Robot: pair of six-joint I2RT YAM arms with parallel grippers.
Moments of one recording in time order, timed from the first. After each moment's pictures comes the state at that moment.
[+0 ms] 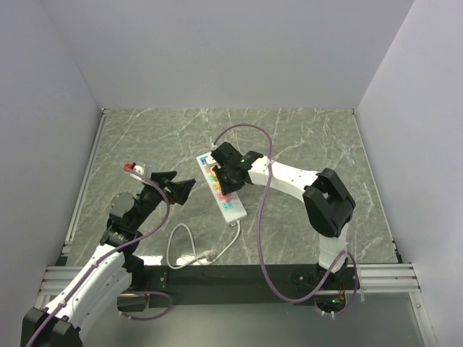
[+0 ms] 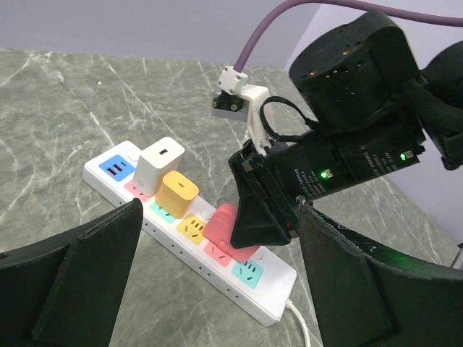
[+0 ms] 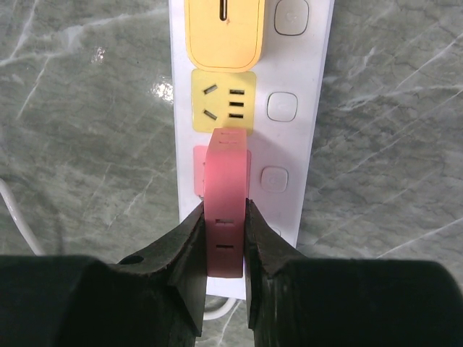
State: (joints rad) left arm -0.34 0.60 0.27 0.43 0.26 -0.44; right arm 0.83 1.90 1.43 -0.62 0.04 0.39
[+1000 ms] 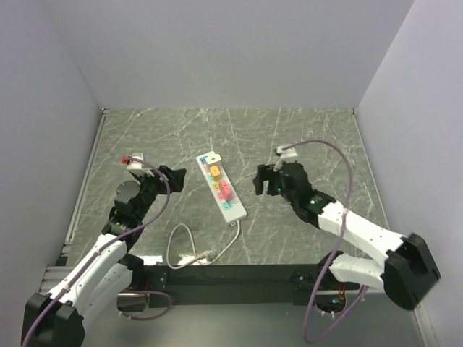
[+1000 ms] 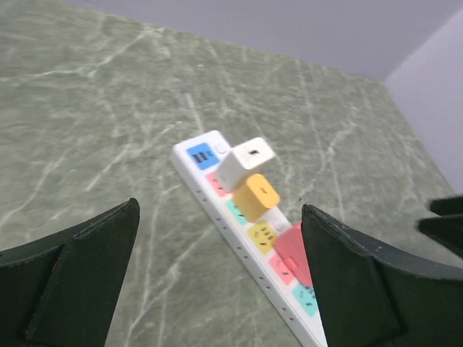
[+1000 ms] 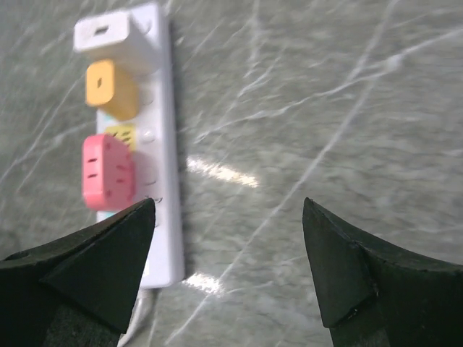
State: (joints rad) left arm -0.32 0.74 0.34 0.34 0.02 -0.43; right arm 0.67 1.16 0.68 -0.02 0.20 0.34
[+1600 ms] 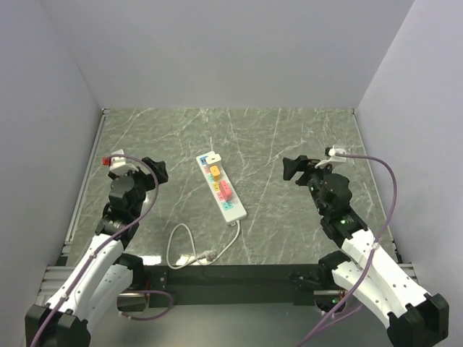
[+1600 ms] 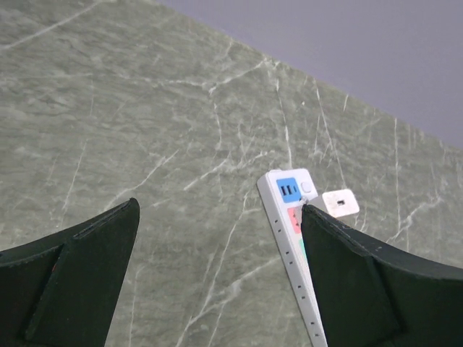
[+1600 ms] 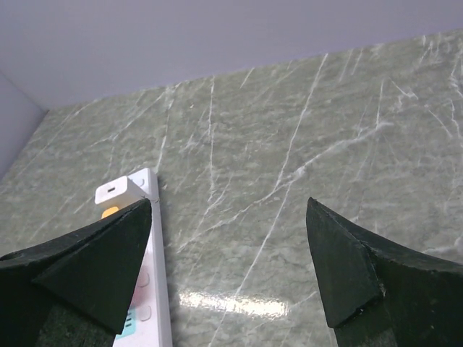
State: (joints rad) left arm -0.24 0.71 0.42 0.14 -0.26 -0.49; right arm 0.41 0.73 0.51 0.16 0.23 0.36
